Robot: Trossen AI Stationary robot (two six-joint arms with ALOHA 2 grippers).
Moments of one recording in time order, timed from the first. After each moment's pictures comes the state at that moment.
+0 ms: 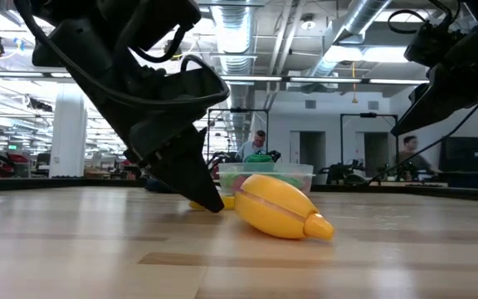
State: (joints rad) left arm -0.35 1.91 0.94 0.00 -0.45 -0.59; right arm 0.37 0.82 0.39 -0.38 0.45 0.44
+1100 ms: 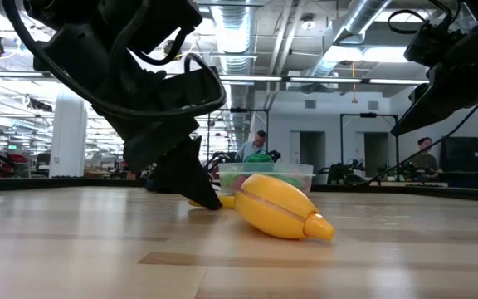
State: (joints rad) left arm -0.35 1.92 0.94 0.02 -0.48 -0.45; right arm 0.37 0.82 0.39 -0.38 0.45 0.44
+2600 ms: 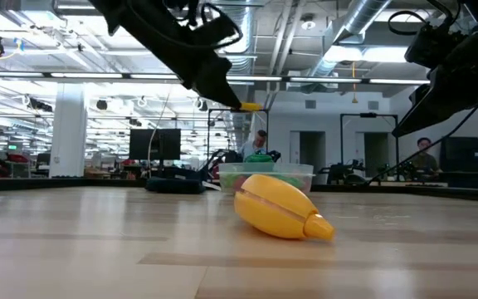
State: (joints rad) left arm -0.03 1.59 0.94 0.08 -0.61 0.12; right arm 0.37 0.82 0.39 -0.39 0.45 0.44
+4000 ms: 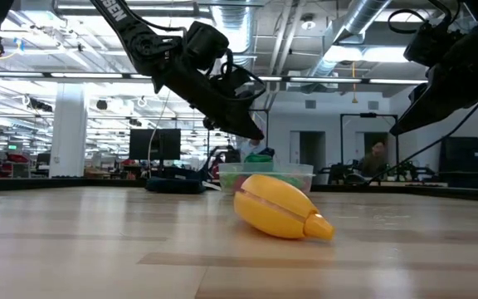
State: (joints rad) left arm 0.29 1.80 0.99 0.36 -0.13 0.05; right arm 0.36 0.82 0.39 -0.37 0.46 0.44
